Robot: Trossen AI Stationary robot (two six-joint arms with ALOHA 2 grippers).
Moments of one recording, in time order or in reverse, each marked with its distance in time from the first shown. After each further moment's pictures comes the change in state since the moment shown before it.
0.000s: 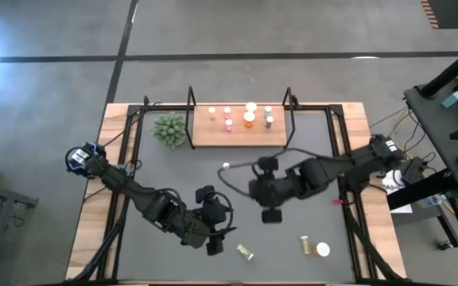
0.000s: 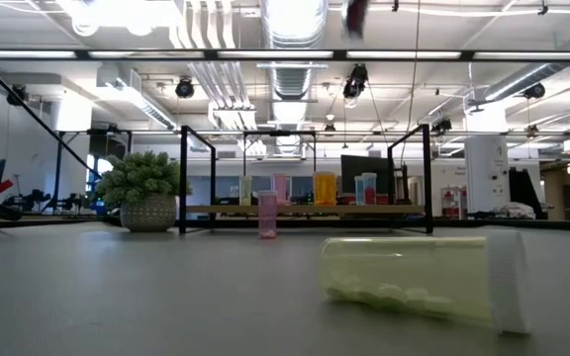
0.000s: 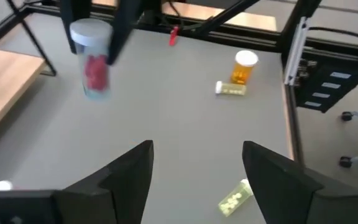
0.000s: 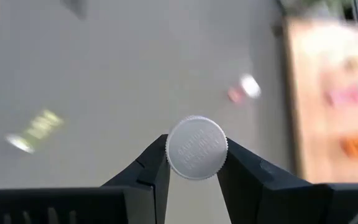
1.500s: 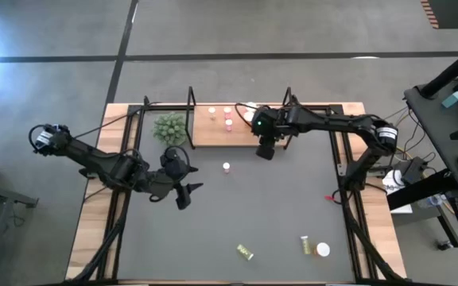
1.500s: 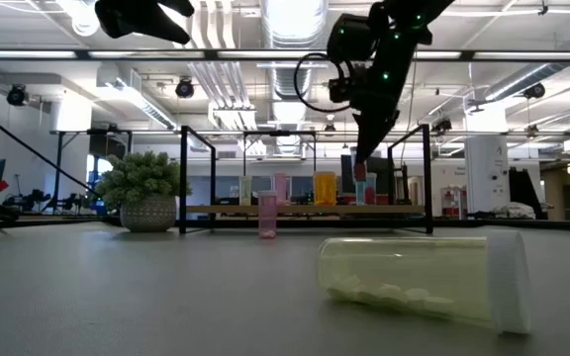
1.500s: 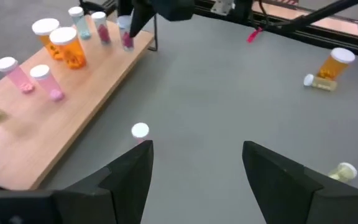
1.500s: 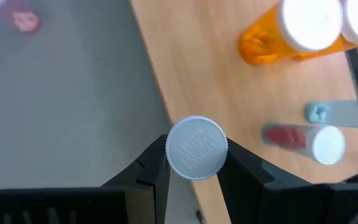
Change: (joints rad) left arm 0.158 -0.538 -0.539 0.001 -0.024 -0.002; right arm -0.690 -0.030 -0.430 0.303 -0.172 -0.290
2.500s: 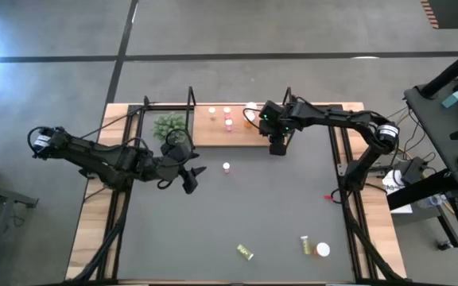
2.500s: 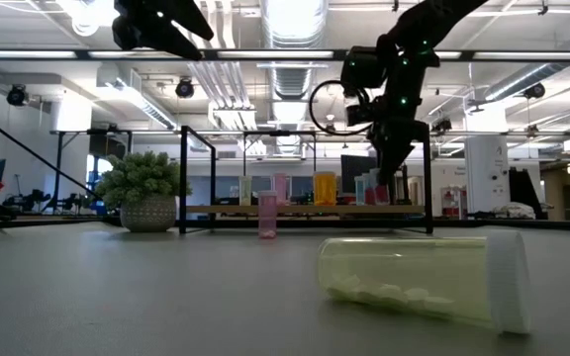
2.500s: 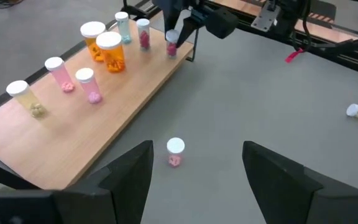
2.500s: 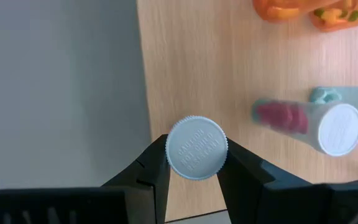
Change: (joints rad) left arm 0.152 0.001 0.001 0.018 0.001 0.004; right arm -0.121 0.000 -0.101 0.013 -0.068 -0.333
